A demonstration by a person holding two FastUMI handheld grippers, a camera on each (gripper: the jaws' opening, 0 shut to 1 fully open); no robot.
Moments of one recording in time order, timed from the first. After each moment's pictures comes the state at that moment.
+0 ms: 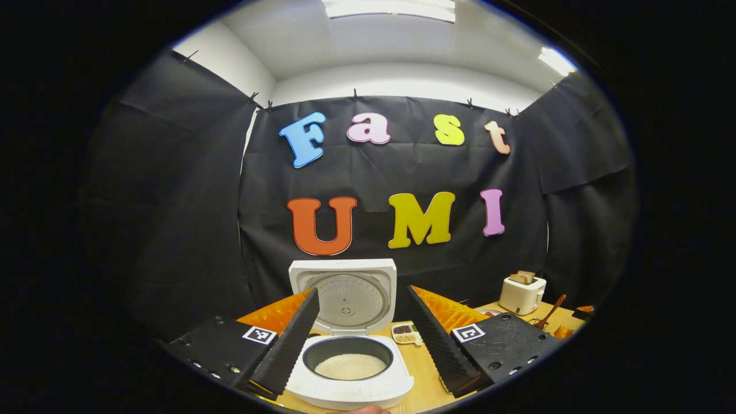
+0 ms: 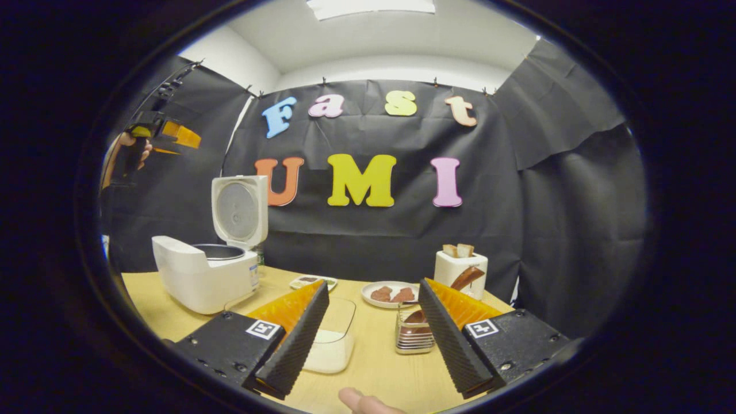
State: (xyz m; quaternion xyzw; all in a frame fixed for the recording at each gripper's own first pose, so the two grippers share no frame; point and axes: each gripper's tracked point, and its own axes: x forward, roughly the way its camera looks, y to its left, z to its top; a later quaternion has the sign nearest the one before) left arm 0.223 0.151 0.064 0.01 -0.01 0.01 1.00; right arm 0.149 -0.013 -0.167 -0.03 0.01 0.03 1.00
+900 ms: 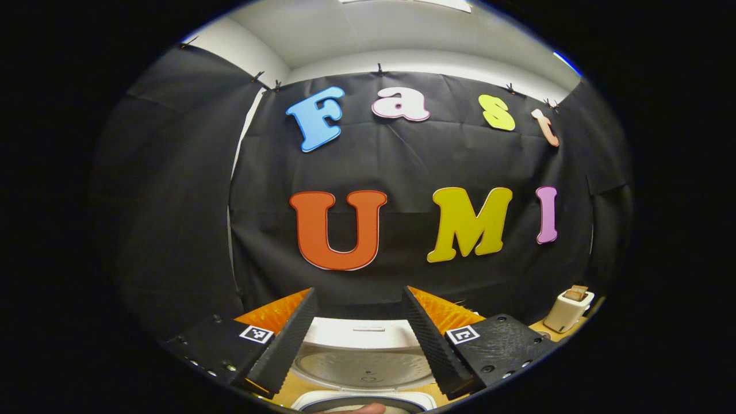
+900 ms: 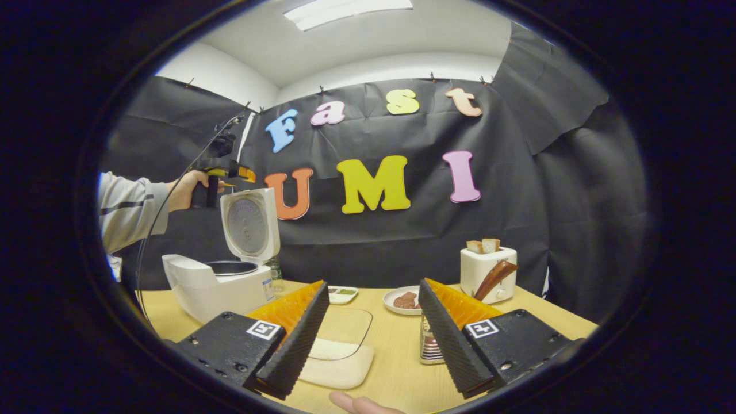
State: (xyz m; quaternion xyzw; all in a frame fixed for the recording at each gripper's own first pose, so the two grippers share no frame) left arm 0.442 0.206 0.054 0.03 -0.01 0.07 1.00; right arm 0.184 -0.009 -0.174 0.02 0.00 0.08 1.00
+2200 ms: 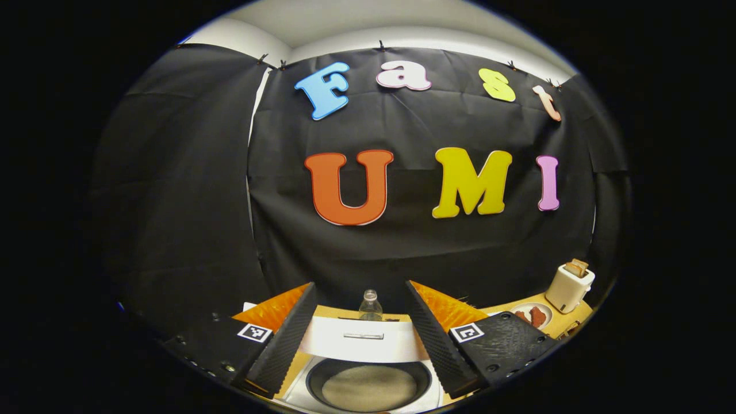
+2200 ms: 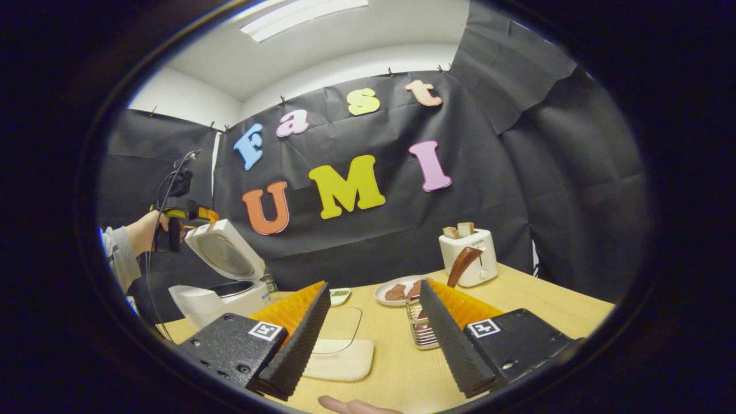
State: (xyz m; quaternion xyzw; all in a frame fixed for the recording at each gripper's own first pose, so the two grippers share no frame) left arm 0.342 0.195 -0.022 0.01 0.12 0.09 0.99; right arm 0.144 -0.033 -0.160 0.10 0.01 0.02 0.99
